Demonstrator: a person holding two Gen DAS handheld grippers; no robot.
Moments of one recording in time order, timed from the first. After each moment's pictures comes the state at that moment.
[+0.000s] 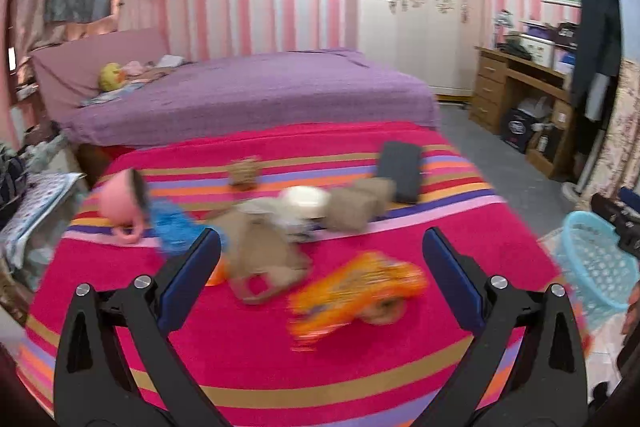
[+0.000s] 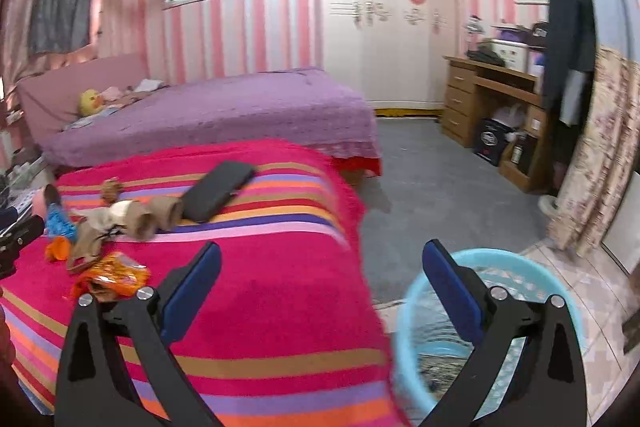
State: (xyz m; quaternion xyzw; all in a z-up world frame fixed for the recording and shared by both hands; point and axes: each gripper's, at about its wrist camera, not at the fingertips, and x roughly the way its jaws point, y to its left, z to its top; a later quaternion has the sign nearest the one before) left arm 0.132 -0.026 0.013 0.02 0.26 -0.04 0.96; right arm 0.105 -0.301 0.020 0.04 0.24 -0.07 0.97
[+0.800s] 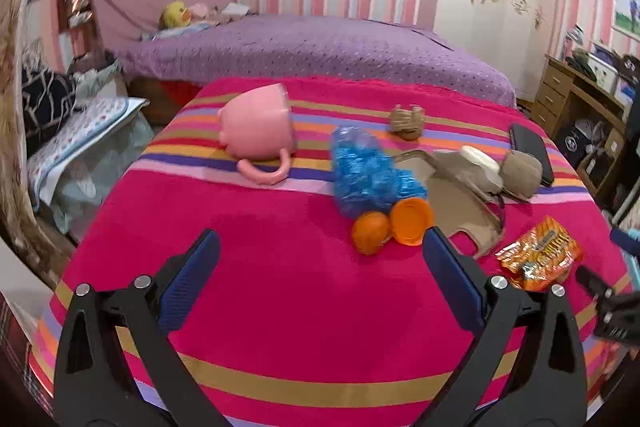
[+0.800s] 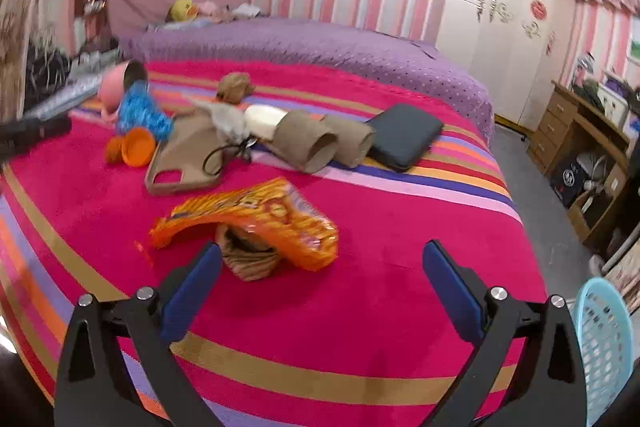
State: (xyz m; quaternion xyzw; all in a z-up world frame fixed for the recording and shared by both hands) left arm 0.155 0.139 -0.038 -0.05 0.32 0.05 0.94; right arm 0.150 -0.122 -0.047 -0.09 0.32 0.07 0.94
